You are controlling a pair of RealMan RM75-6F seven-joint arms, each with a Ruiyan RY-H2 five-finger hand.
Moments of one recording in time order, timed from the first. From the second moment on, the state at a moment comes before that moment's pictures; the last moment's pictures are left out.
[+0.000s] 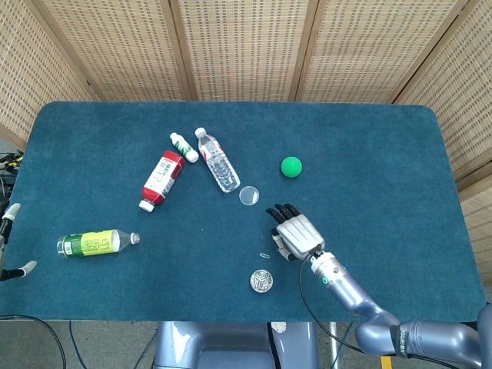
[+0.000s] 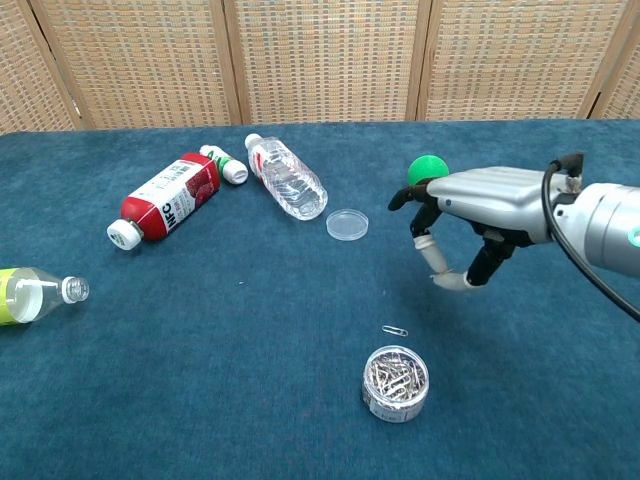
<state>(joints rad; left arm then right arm) -0.13 -1.01 -0.07 -1.73 1.28 1.38 0.19 0.75 -1.47 0.10 -1.67 -1.13 0.94 -0.49</state>
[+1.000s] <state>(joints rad) -0.12 -1.00 -0.07 -1.73 1.30 1.39 0.17 0.76 -1.55 0.01 -1.76 -1.16 0.92 -0.59</state>
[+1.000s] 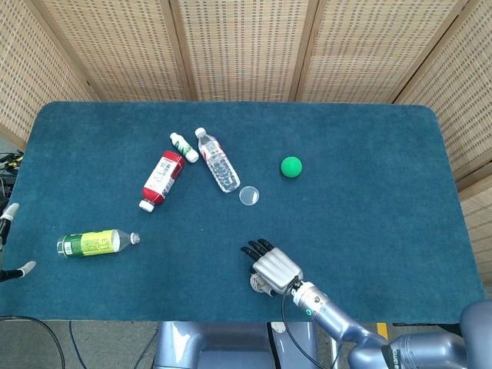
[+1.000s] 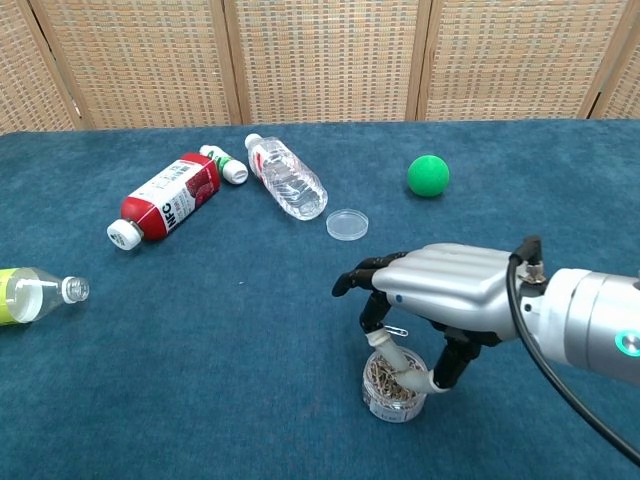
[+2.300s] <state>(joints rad) -0.12 -0.99 -0.07 -1.74 1.30 1.39 0.16 0.76 -1.51 0.02 -1.81 -1.14 0.96 -0.60</state>
